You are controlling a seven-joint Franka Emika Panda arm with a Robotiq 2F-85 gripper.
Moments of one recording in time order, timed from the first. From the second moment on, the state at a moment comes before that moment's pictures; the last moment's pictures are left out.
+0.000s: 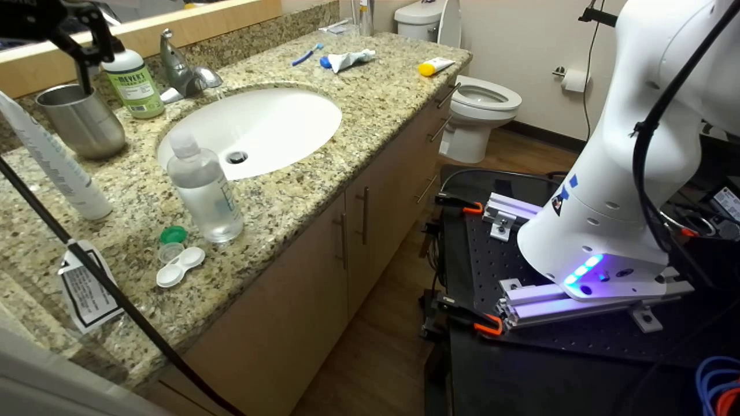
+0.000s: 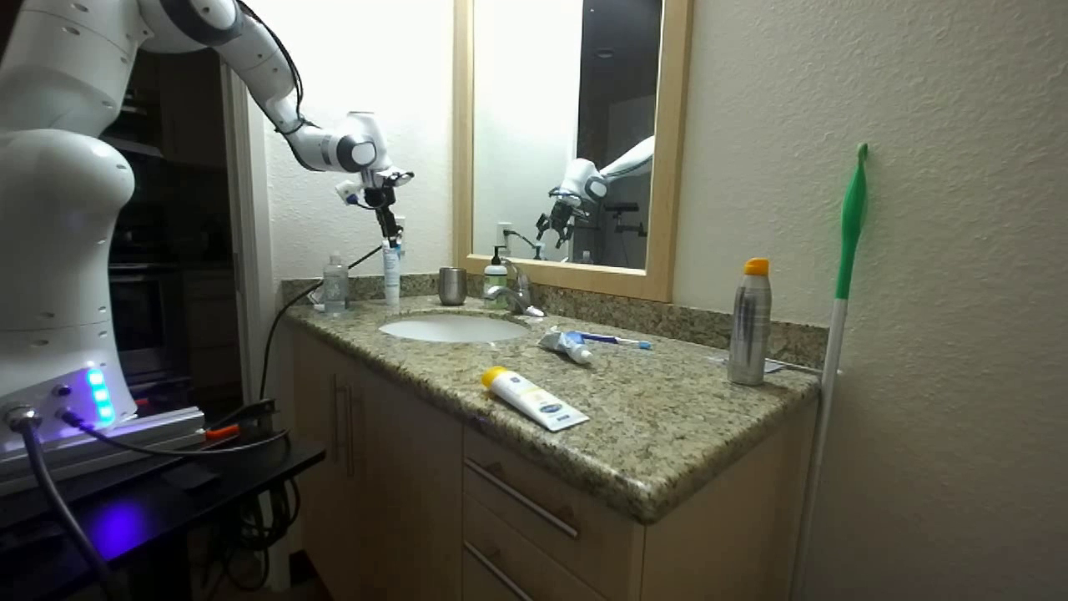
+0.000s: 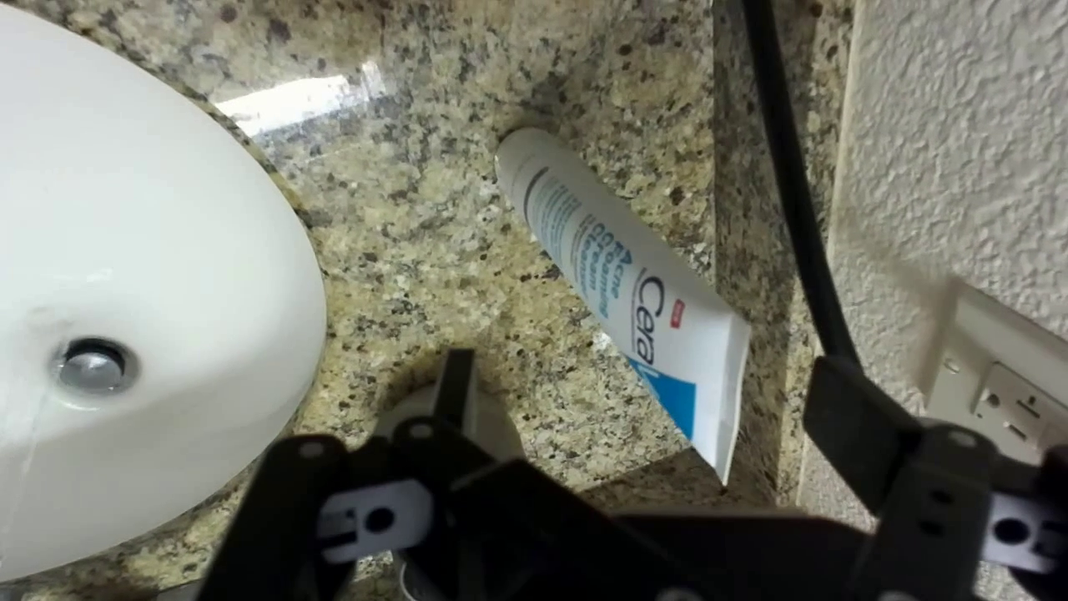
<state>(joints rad) 0.08 0.32 0.00 -1.85 0.11 2.57 0.63</state>
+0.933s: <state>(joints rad) 0.08 0.33 0.01 -1.85 0.18 2.57 0.56</state>
